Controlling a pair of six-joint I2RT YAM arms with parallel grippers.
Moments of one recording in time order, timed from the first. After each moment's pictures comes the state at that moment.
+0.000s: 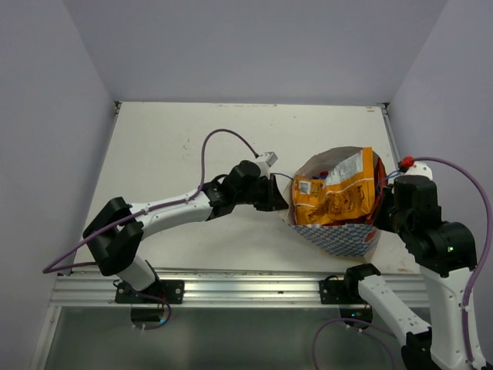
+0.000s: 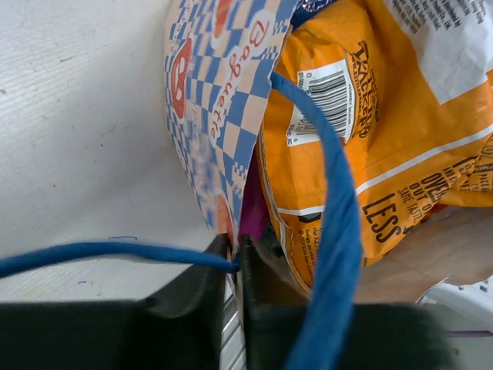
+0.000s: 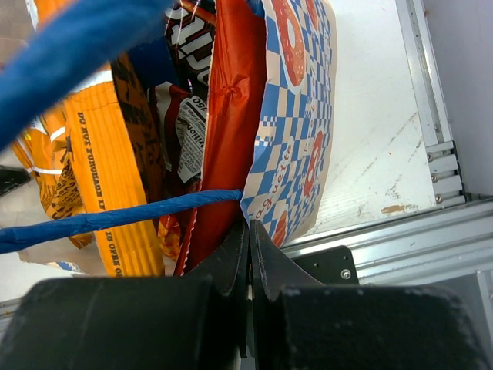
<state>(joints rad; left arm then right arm) -0.91 1.57 1.03 0.02 0.23 -0.80 0.22 0.75 1.35 -1.42 0.32 0.39</state>
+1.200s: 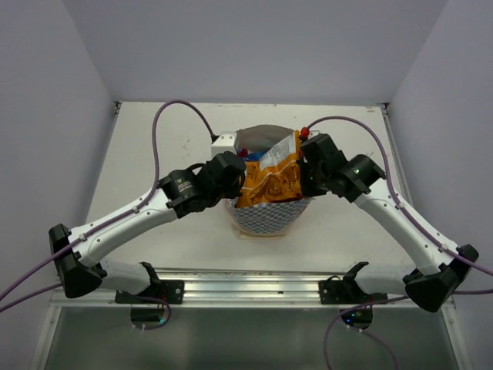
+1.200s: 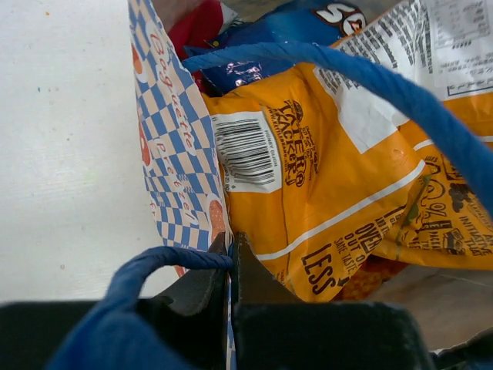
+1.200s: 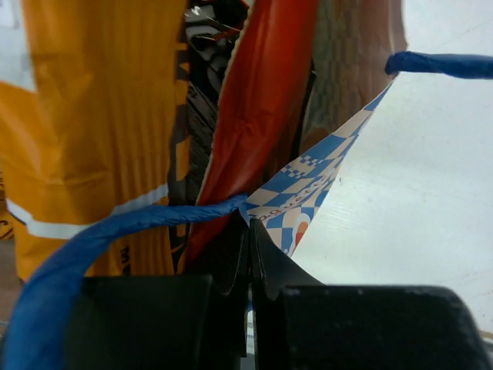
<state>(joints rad) -0.98 1.33 1.36 -0.78 -0.48 -0.72 0.65 1.23 1.39 -1.10 0.22 0.43</state>
